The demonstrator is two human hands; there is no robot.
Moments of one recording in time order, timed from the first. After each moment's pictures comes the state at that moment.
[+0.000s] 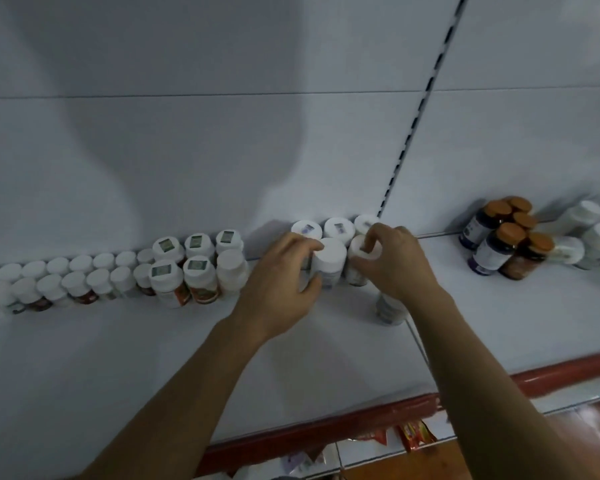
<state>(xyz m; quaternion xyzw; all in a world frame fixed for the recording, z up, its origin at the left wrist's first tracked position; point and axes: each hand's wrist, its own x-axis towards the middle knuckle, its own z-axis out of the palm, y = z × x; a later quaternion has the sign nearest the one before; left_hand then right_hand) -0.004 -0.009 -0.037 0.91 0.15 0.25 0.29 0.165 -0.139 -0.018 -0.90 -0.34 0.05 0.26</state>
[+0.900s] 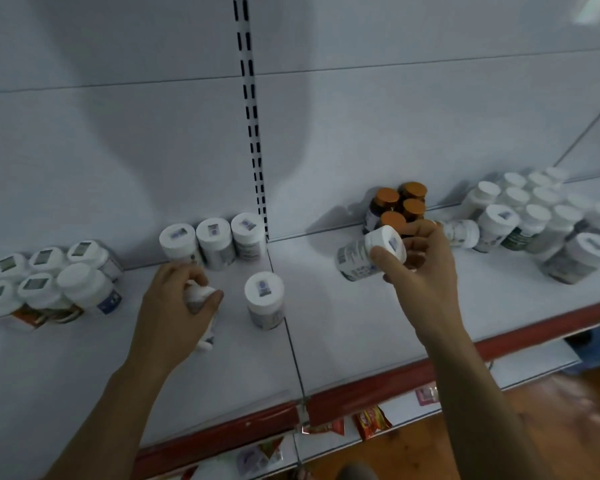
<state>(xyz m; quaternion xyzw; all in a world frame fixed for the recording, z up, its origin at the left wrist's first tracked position) 0.046 -0.081 -0.067 0.87 0.34 0.25 0.26 0.268 -0.317 -0.020 -0.76 -0.20 0.06 0.62</state>
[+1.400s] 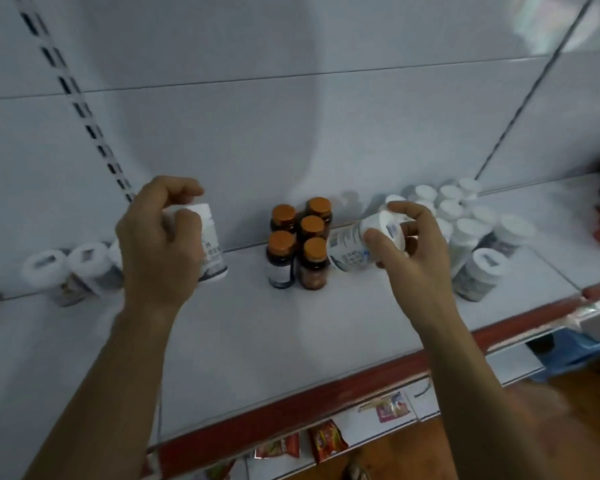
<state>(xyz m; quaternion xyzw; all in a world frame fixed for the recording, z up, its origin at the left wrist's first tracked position) 0.226 -0.191 0.028 0.78 0.23 0.49 0.32 0.390 -0.413 0.009 -0.74 -0.23 0.04 0.63</state>
